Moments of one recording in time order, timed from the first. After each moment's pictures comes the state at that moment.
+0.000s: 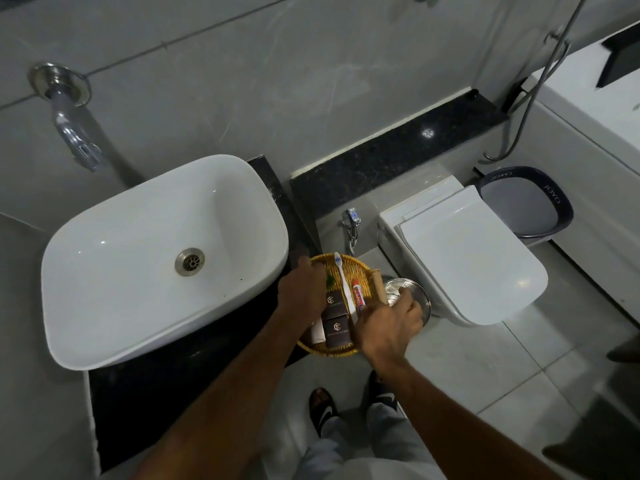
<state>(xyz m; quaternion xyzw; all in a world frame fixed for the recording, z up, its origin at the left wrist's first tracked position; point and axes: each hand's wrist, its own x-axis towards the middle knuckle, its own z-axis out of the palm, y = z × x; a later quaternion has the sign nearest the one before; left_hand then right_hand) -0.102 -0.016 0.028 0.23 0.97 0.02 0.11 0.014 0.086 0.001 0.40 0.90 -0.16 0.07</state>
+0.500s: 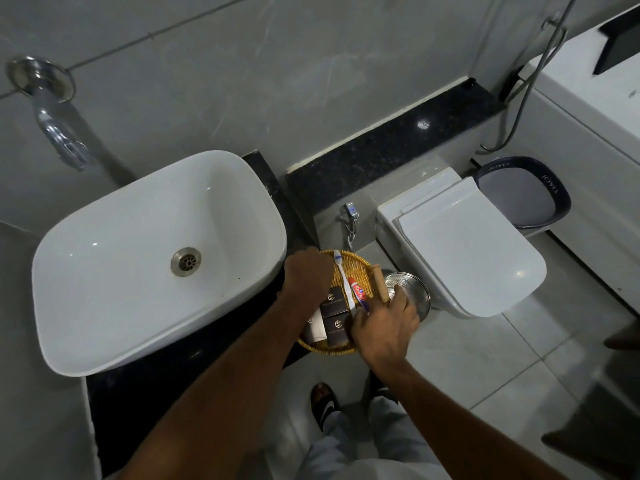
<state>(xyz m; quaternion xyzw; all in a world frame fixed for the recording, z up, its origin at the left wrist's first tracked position) -0.121 0.003 0.038 0.30 0.93 -0.19 0.08 0.020 0.080 -0.008 0.37 0.91 -0.15 0.04</state>
